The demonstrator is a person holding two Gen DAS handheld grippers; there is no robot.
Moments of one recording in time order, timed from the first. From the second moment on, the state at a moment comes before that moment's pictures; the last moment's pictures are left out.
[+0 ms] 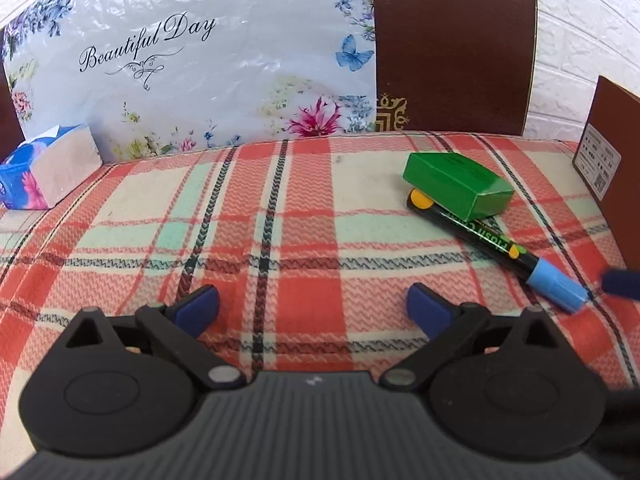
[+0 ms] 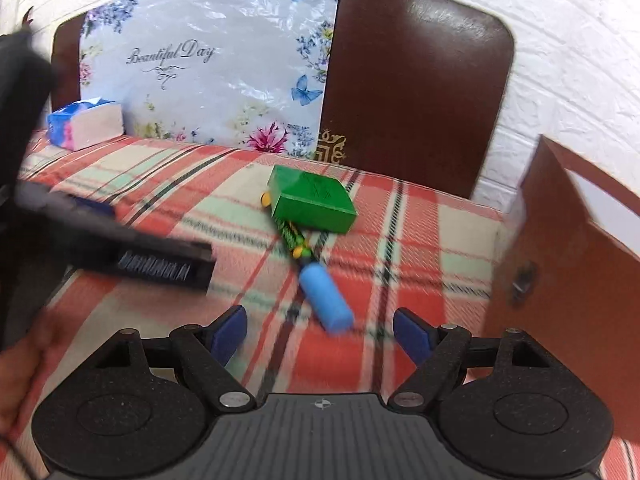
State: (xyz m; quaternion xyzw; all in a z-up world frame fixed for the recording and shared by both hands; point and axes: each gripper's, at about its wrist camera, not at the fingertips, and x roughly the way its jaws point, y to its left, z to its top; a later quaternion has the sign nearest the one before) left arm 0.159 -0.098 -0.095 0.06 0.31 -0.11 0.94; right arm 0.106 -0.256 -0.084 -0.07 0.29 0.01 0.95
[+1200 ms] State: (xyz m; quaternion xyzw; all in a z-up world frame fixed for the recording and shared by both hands) left arm 0.053 -0.140 -0.063 -0.05 0.43 -0.24 0.87; right arm -0.111 -0.310 -0.084 0.02 0.30 0.00 0.95
